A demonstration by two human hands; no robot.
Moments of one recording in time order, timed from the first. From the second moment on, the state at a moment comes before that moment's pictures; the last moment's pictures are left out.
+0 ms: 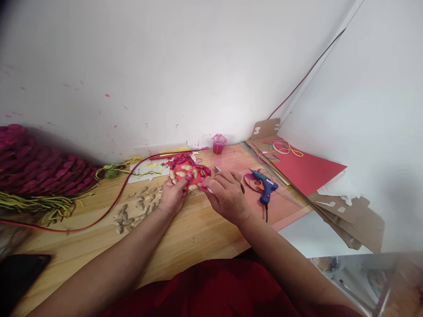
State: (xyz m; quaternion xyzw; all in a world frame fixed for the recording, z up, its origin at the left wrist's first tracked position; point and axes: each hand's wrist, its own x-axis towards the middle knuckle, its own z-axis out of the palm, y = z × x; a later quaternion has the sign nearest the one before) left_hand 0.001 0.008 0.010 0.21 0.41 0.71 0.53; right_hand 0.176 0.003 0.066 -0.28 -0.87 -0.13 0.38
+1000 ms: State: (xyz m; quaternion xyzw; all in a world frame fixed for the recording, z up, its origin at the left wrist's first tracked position) left_hand 0.000 0.006 0.013 0.20 0.42 0.71 0.53; right_hand 0.181 0.007 0.074 -0.29 -0.85 -0.14 0.42
